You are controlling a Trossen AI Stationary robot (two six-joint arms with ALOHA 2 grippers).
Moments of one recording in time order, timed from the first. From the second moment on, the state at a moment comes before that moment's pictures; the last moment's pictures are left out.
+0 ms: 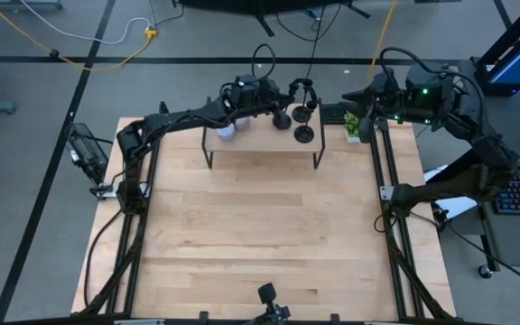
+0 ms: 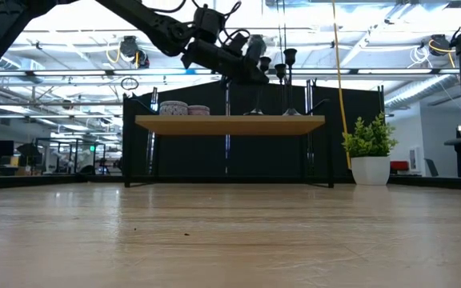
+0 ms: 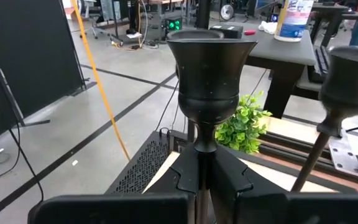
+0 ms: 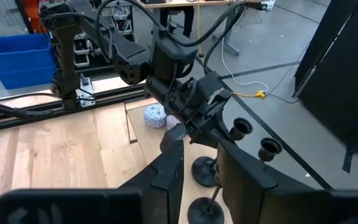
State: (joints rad) left arm 0.52 1.96 1.59 0.20 0.13 0.00; right arm -0.42 1.14 1.77 -0.97 0.02 -0.04
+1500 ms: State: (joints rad) left arm 0.51 1.99 1.59 0.20 0.13 -0.06; right arm -0.42 1.14 1.77 -0.97 0.02 -0.04
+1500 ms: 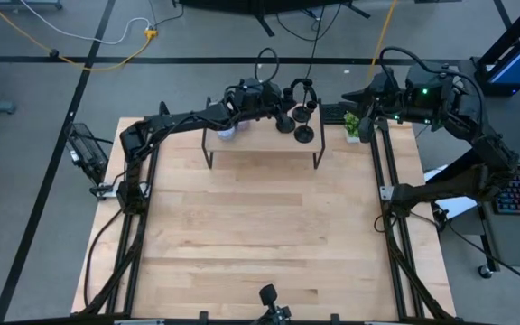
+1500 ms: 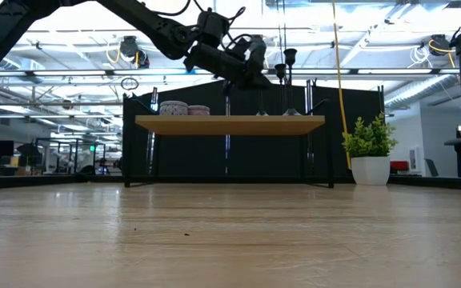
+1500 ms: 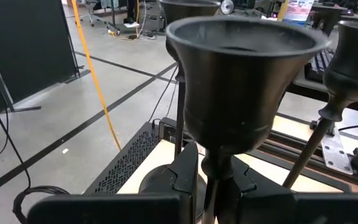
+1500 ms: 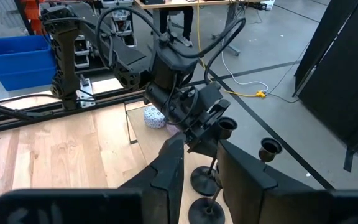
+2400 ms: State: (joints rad) left arm 0.53 1.89 1.59 0.01 0.04 0.06; right arm -0.42 1.14 1.77 -0.97 0.02 -0.05
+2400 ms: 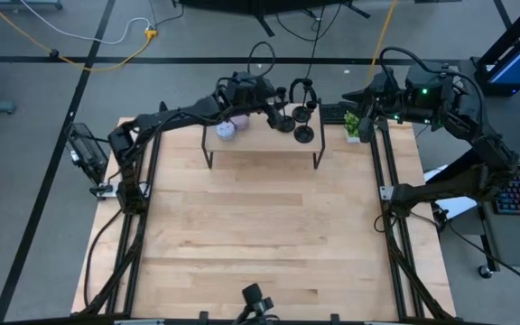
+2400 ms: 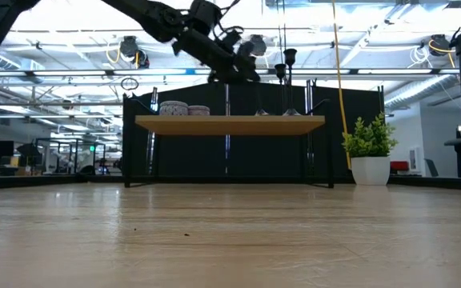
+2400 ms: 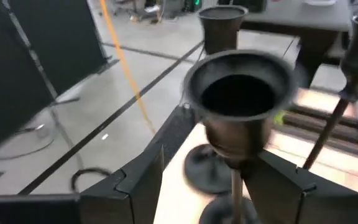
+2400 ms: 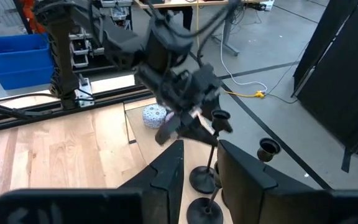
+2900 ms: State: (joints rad) left arm 0.52 1.76 1.59 -0.17 0.00 0.07; right arm -0.42 1.14 1.77 -0.97 0.02 -0.05
